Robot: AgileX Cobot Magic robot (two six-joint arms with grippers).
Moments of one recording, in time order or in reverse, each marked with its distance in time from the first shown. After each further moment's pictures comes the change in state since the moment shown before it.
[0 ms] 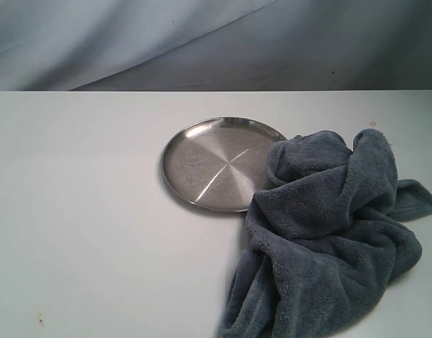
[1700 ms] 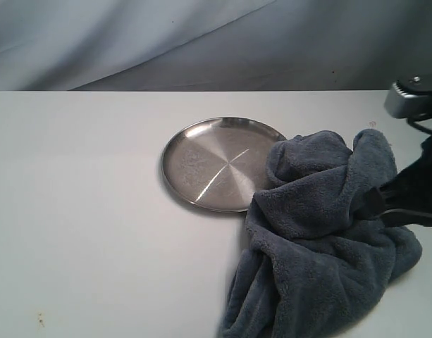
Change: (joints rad) left arm 0.000 0.000 0.000 0.000 0.000 0.000; right arm 0.310 1.192 -0.844 0.079 1.171 -0.068
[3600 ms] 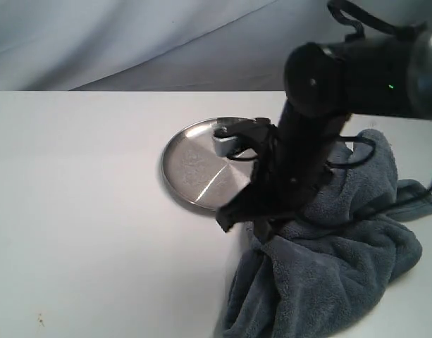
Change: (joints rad) left arm 0.000 0.000 0.000 0.000 0.000 0.000; right arm 0.293 0.596 -0.347 0.013 0.013 0.001
